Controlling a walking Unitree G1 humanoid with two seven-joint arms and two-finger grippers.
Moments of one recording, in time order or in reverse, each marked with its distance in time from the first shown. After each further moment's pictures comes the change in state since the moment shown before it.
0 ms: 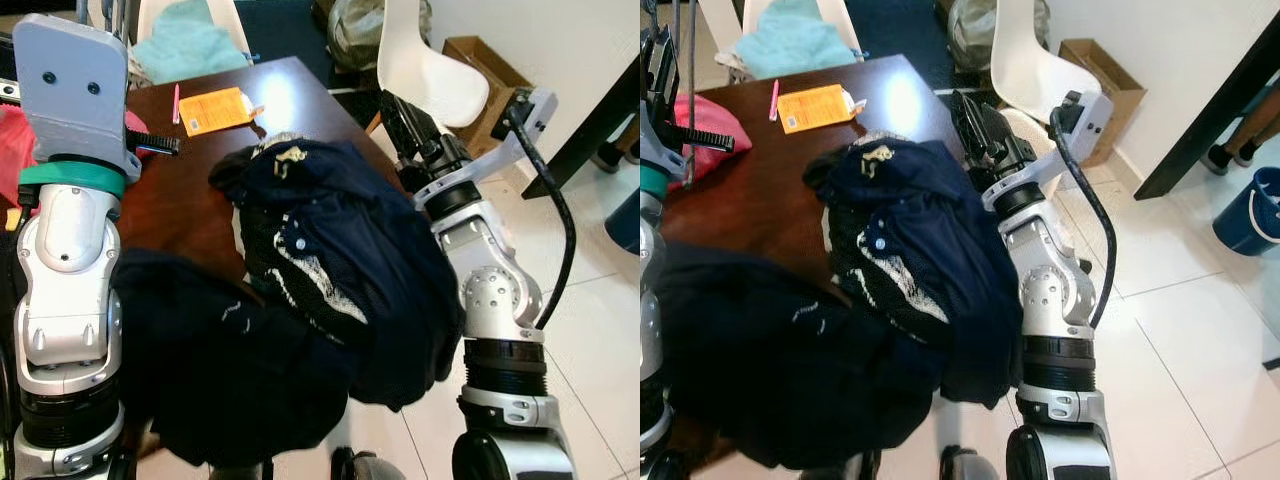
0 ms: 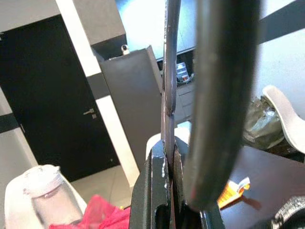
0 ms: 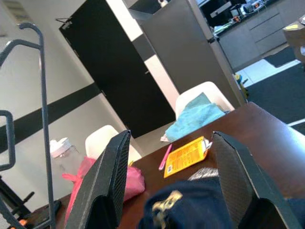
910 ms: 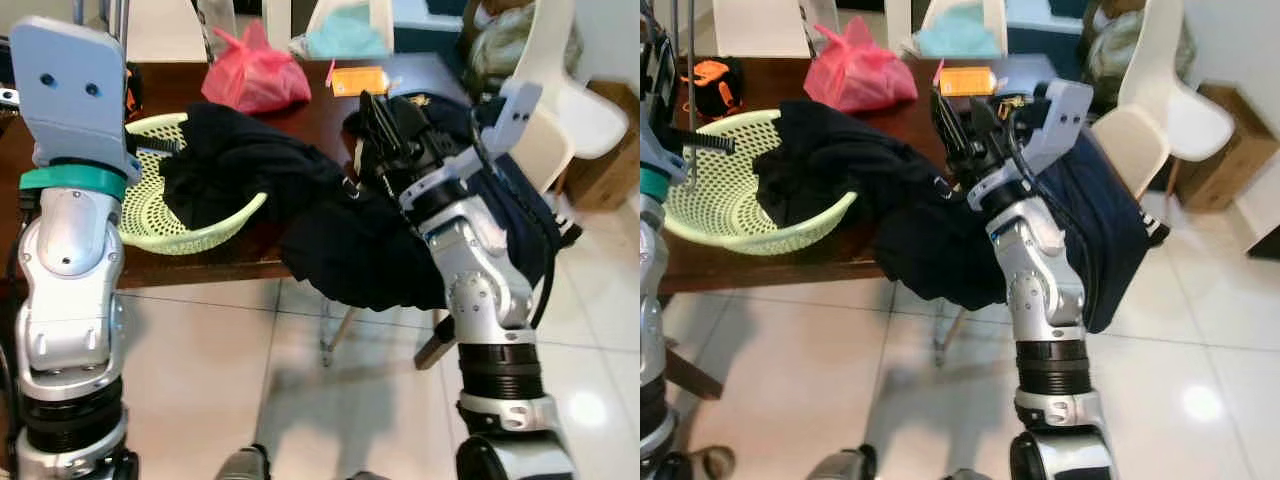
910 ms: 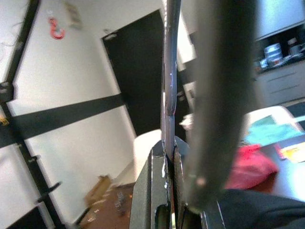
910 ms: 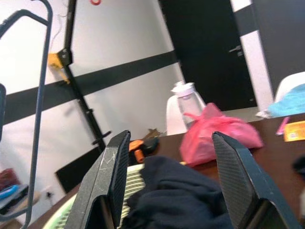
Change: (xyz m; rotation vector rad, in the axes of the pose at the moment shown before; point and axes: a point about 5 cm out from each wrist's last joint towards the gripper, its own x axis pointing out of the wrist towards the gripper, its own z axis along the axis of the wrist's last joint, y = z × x) left arm 0.002 0.002 0.005 0.001 -0.006 0.013; right arm 0.005 0.014 0.001 -0.178 -0.008 0.036
